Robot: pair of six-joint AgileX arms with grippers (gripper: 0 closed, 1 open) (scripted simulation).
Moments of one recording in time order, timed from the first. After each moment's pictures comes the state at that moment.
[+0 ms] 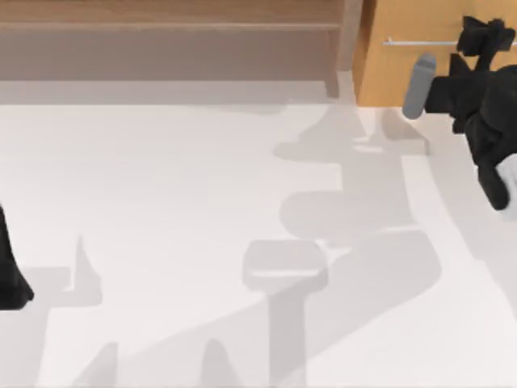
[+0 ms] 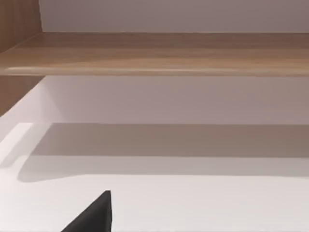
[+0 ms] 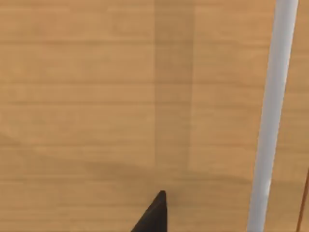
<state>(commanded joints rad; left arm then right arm) 0.00 0.00 0.00 0.00 0.00 0.00 0.16 2.28 1.06 1.22 0.20 -1.56</state>
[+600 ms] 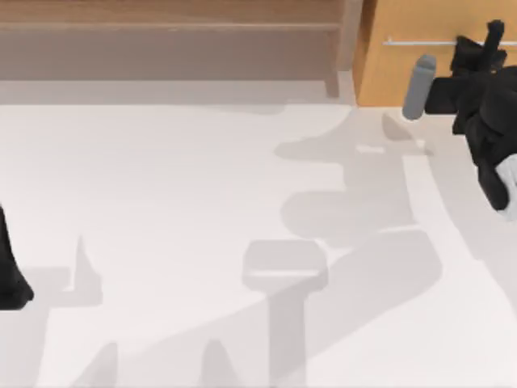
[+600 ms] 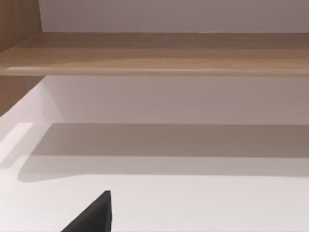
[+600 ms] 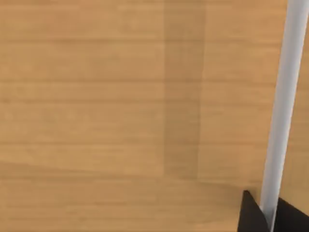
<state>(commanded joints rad) 0.00 0.00 0.00 0.00 0.00 0.00 0.16 2.28 1.06 1.22 0.20 -1.56</state>
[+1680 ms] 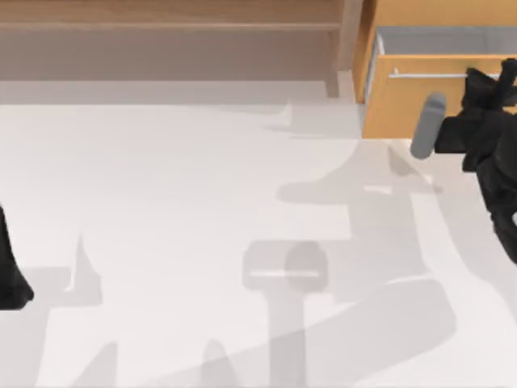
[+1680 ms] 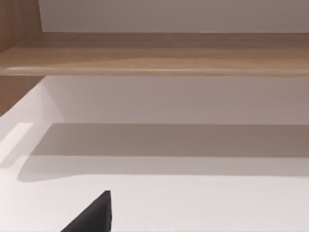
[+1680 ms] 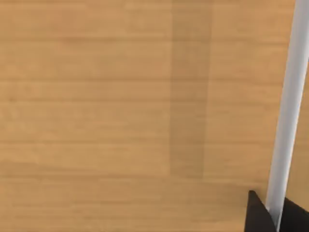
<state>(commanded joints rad) 0.00 0.00 0.00 0.00 0.00 0.00 0.20 2.16 0.77 1.38 0.23 -1.55</state>
